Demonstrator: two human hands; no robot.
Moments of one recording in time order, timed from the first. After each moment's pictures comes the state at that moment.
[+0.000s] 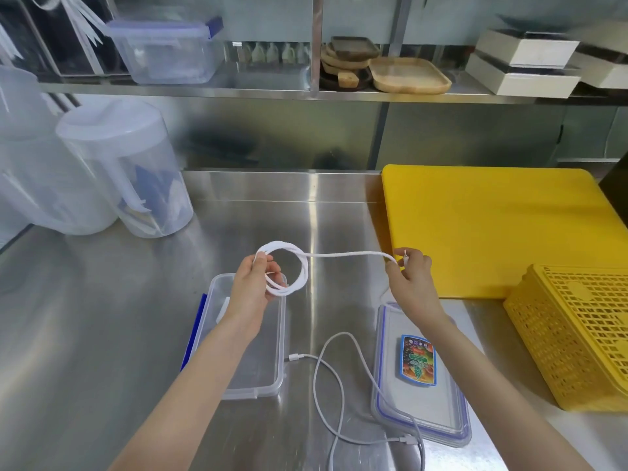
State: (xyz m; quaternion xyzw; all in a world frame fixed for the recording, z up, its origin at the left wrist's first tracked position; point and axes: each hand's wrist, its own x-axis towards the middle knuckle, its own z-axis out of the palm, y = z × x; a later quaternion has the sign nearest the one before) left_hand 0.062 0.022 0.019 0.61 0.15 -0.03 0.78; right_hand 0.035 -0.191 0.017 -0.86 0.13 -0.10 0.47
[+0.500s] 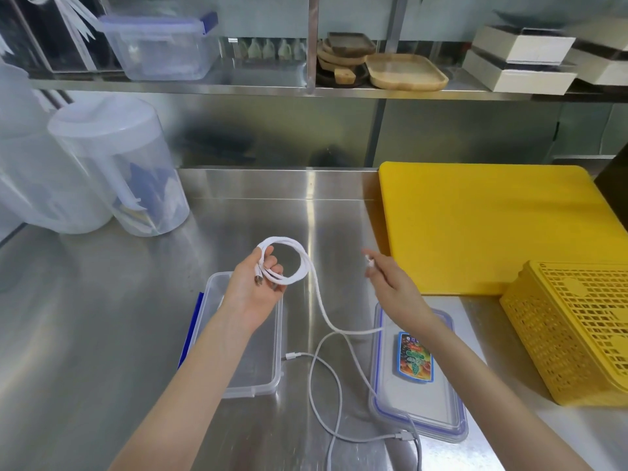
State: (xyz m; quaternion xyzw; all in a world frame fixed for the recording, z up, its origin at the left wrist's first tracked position) left_hand 0.065 0.023 0.029 0.39 0.20 -0.13 0.89; right_hand 0.020 -0.176 0.026 -0.87 0.00 -0.02 0.50
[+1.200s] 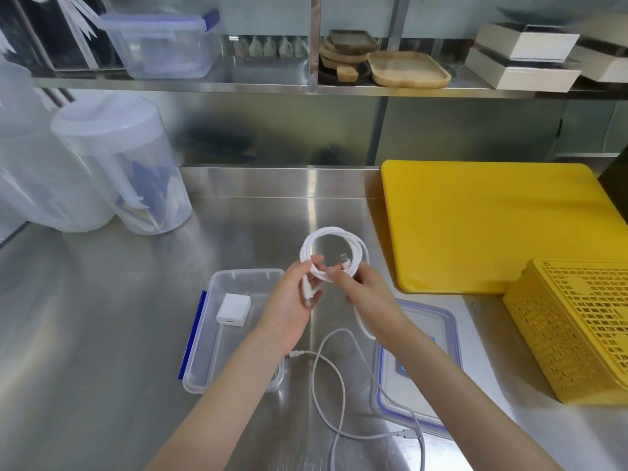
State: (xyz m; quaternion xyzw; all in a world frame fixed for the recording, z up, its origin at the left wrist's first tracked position) left_hand 0.033 -0.014 0.028 0.51 0.09 -0.16 0.84; right_hand 0.019 -0.131 0.031 -0.76 0.08 0.04 0.65
